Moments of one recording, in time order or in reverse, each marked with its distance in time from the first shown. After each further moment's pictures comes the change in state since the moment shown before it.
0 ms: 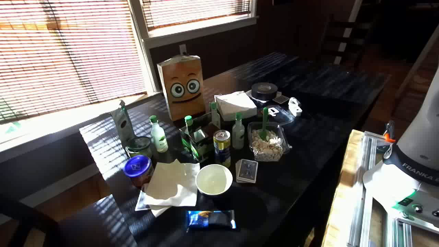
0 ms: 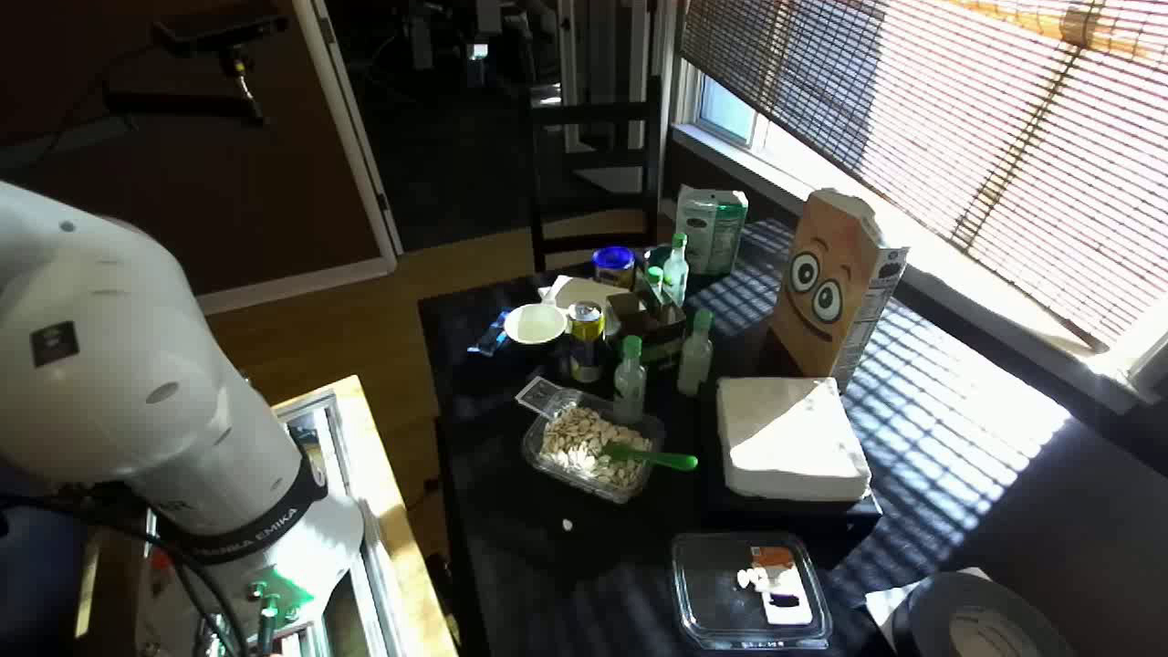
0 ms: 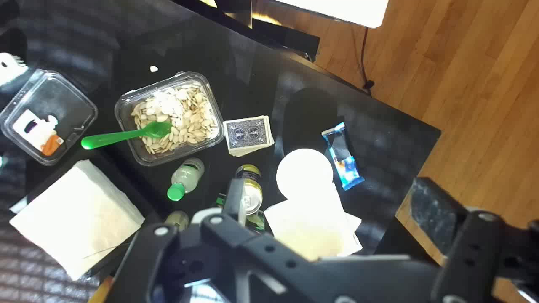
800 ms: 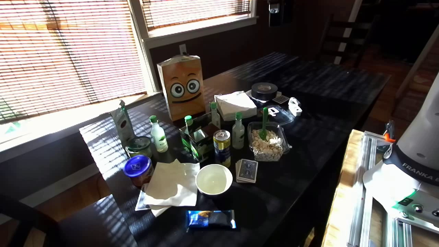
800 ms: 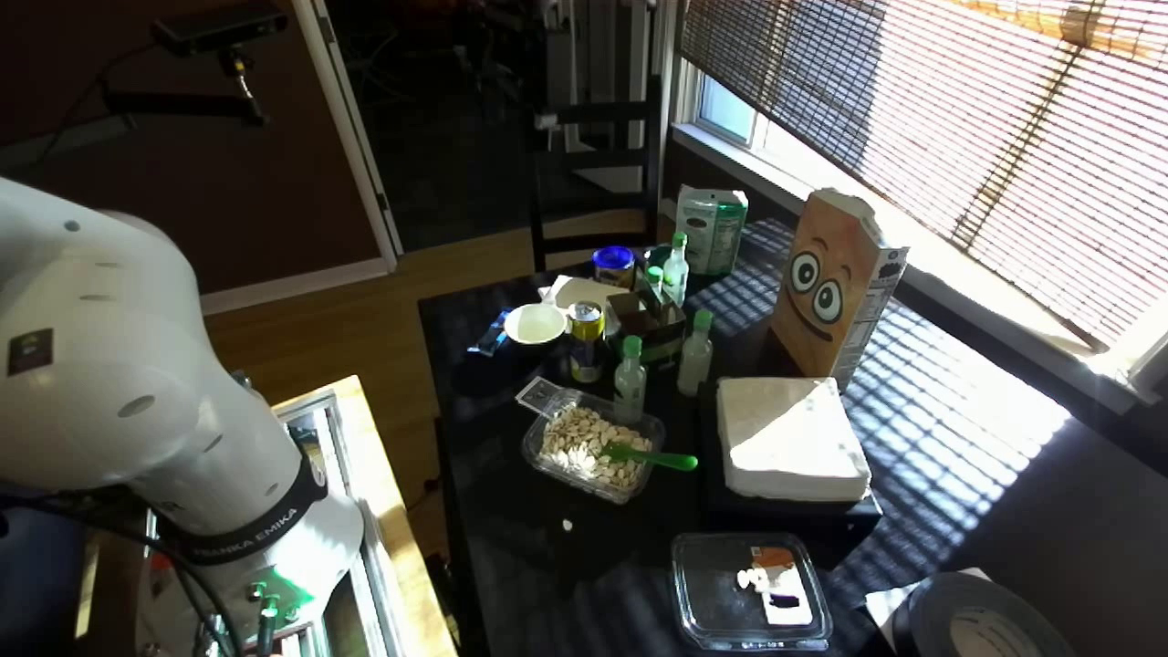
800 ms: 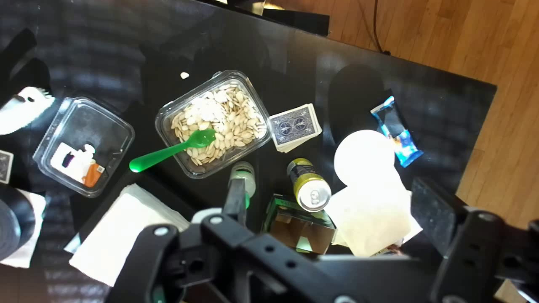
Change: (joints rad) arm -0.106 0.001 -0.127 -0.127 -0.047 0.133 -0.042
